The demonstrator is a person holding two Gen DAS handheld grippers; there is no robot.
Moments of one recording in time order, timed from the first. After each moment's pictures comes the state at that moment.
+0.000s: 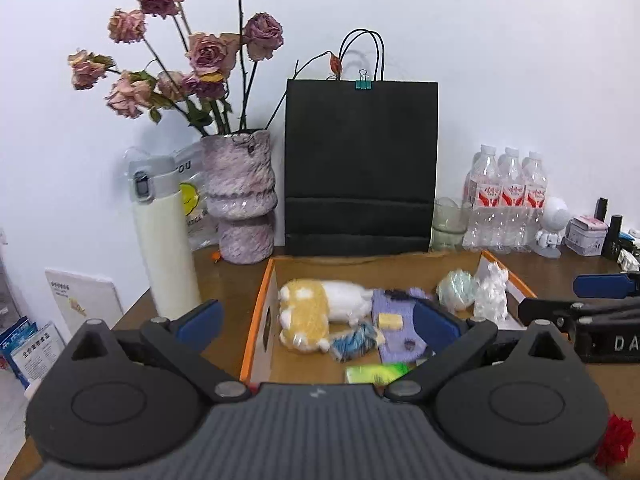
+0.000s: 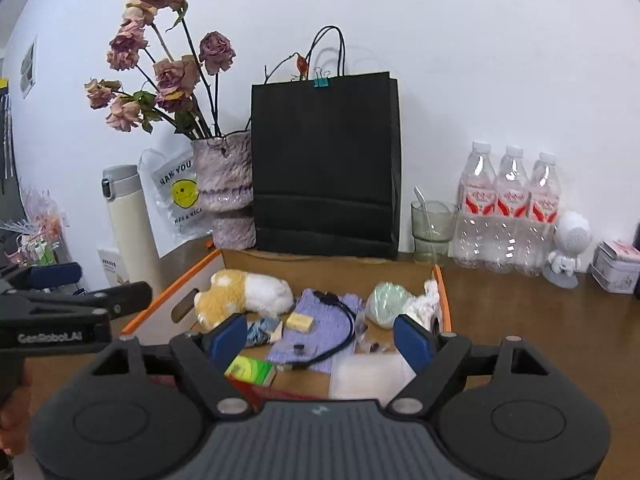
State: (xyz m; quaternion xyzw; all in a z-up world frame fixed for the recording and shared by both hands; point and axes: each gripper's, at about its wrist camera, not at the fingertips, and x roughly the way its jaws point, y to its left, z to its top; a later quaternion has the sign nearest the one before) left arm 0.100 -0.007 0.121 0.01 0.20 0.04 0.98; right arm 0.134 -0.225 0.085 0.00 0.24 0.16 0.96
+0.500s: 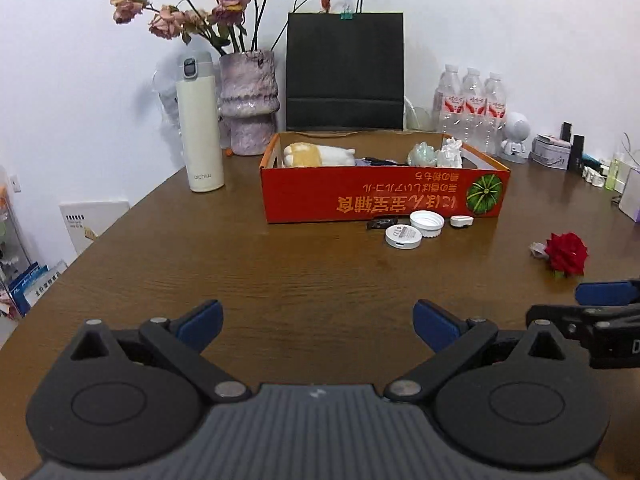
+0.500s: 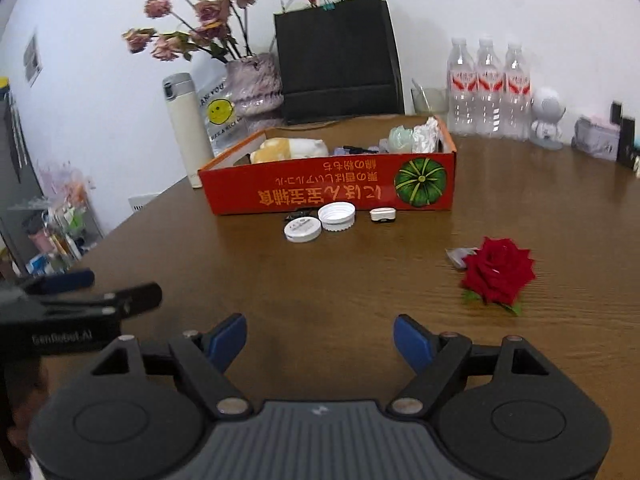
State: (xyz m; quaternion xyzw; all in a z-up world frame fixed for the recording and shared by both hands) left arm -0.070 -0.011 0.041 0.01 0.27 0.03 0.96; right arm -0.049 -0.238 0.000 0.03 0.31 0.18 0.93
